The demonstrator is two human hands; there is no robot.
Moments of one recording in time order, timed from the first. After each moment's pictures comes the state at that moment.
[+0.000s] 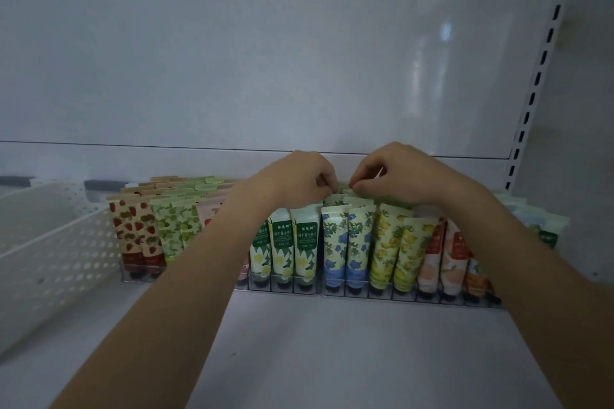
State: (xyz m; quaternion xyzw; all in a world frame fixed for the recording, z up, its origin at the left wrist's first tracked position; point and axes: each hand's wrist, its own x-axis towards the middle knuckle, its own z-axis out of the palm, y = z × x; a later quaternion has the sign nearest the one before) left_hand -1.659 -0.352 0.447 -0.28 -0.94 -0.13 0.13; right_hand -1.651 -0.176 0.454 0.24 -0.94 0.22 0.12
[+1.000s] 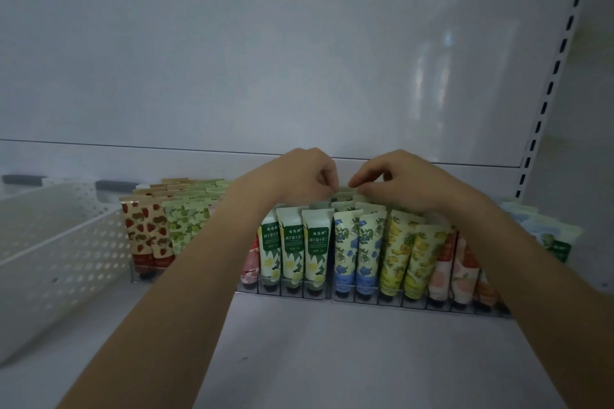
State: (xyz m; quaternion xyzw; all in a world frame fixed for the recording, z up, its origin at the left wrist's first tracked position) left_hand -1.653 -0.364 0.457 -0.25 -0.95 -0.17 0.11; right_hand -1.652 -0.184 0.450 0.27 -0.92 0.24 0.13
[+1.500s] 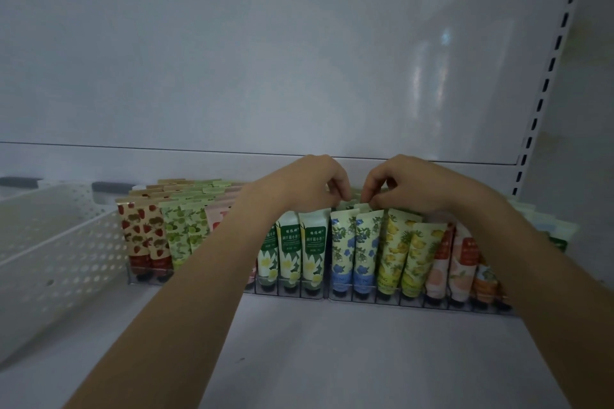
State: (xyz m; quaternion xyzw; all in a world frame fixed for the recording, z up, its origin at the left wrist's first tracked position) left_hand -1.654 -0.351 0.451 -0.31 -0.93 -0.16 0.09; right_hand -1.651 -0.174 0.455 0.26 -0.95 0.17 0.09
